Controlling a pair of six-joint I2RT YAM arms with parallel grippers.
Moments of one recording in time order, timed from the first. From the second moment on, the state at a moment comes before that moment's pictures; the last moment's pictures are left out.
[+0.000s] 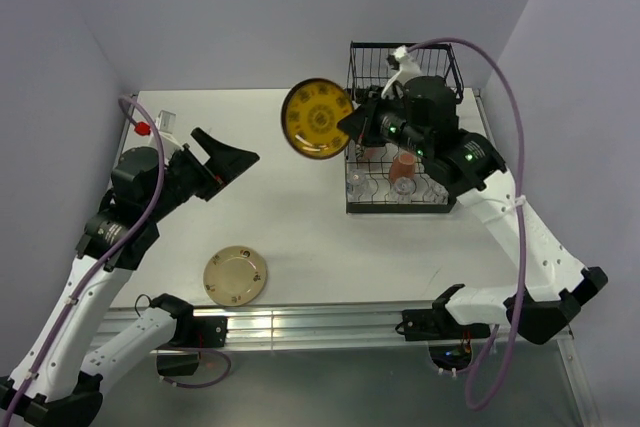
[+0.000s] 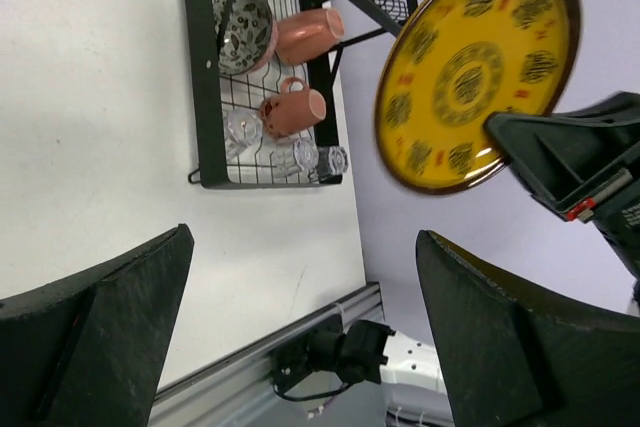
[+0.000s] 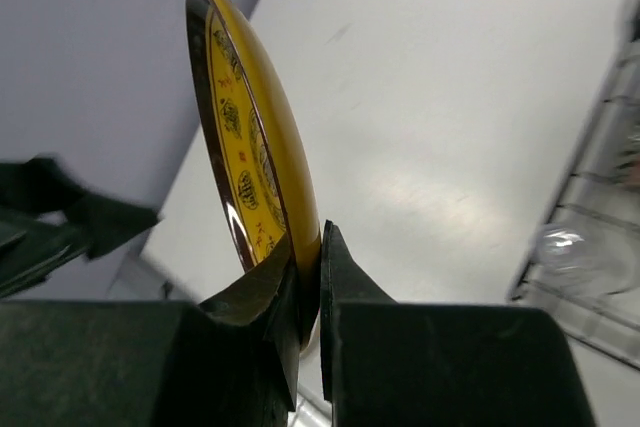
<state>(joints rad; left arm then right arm) -0.42 0.80 1.07 -0.51 0.20 -0.99 0.61 1.26 1.55 -0.61 -0.10 0.55</state>
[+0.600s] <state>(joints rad) -0.42 0.88 1.00 -0.46 0.21 -0.96 0.60 1.29 1.71 -0.57 0.97 0.24</state>
